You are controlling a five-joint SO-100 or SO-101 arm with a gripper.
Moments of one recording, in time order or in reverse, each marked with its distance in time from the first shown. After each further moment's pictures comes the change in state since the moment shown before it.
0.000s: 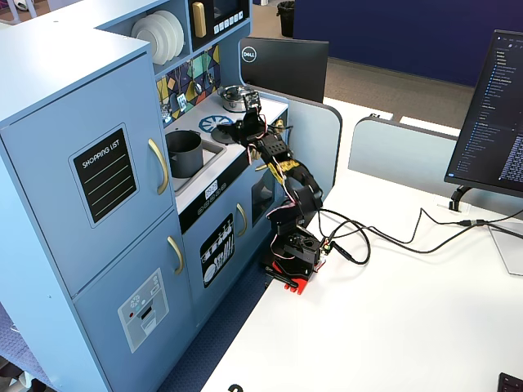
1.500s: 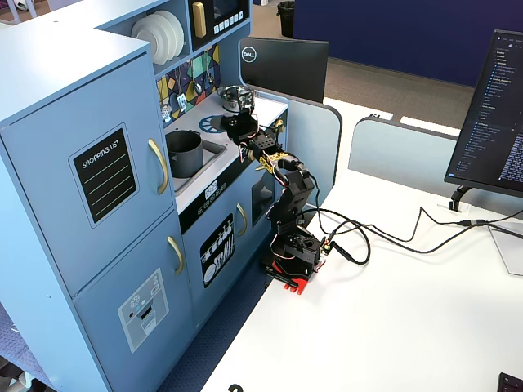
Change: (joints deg) arm 2.7 -24.9 -1.6 -32.8 -0.2
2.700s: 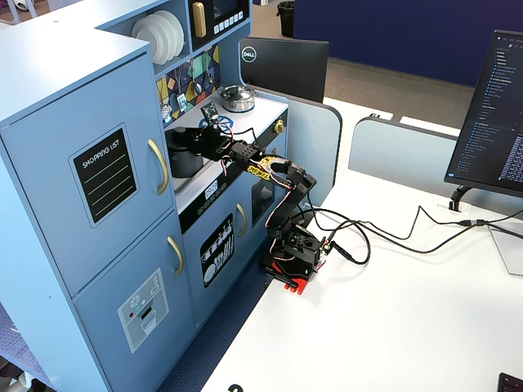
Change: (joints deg) arm -27.6 2.3 -5.9 3.3 -1.1
